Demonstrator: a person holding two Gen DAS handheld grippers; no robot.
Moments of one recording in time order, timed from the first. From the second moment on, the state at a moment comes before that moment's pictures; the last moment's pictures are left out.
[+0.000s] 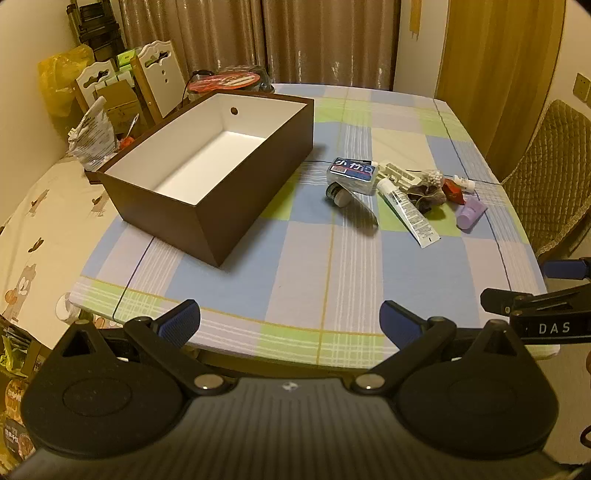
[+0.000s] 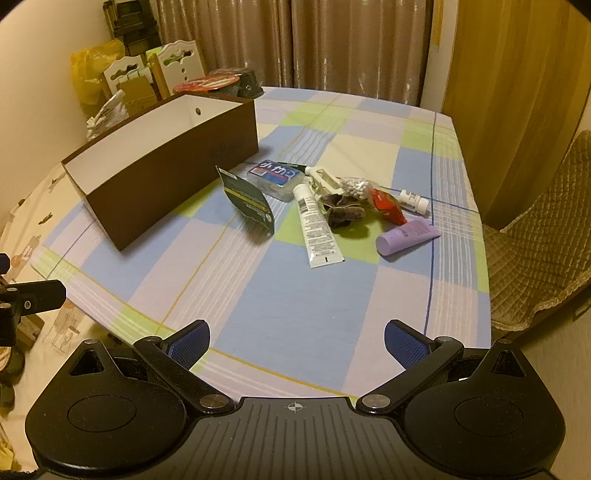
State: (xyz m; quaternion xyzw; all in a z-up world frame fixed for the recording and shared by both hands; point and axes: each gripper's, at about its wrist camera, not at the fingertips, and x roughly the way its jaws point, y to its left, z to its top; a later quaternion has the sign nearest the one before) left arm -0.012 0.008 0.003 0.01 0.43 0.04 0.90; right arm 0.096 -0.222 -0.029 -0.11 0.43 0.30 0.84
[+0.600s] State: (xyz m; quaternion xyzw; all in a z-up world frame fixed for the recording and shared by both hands) left arm -0.010 0.006 0.004 0.00 0.43 0.05 0.90; right arm 0.106 -0.220 -0.029 -0.12 0.43 0.32 0.84
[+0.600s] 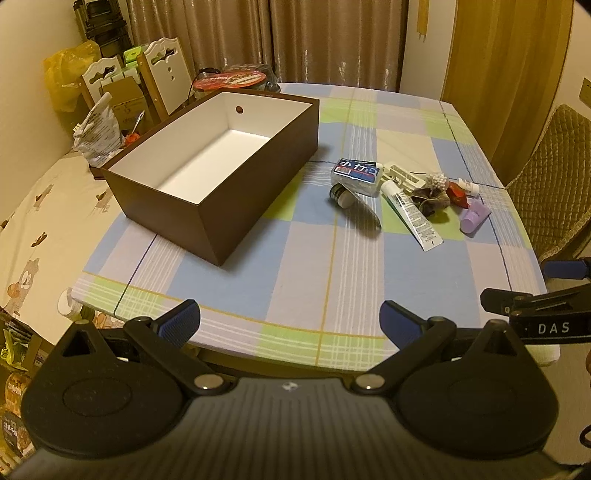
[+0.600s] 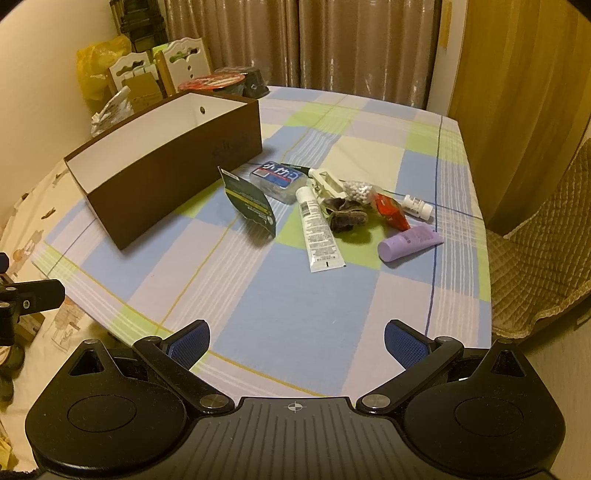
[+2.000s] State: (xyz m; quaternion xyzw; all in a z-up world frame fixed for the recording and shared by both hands) left arm 0.037 0.010 -0.011 0.00 0.46 0.05 0.89; right arm 0.145 -0.207 -0.044 -0.13 0.44 0.32 0.83
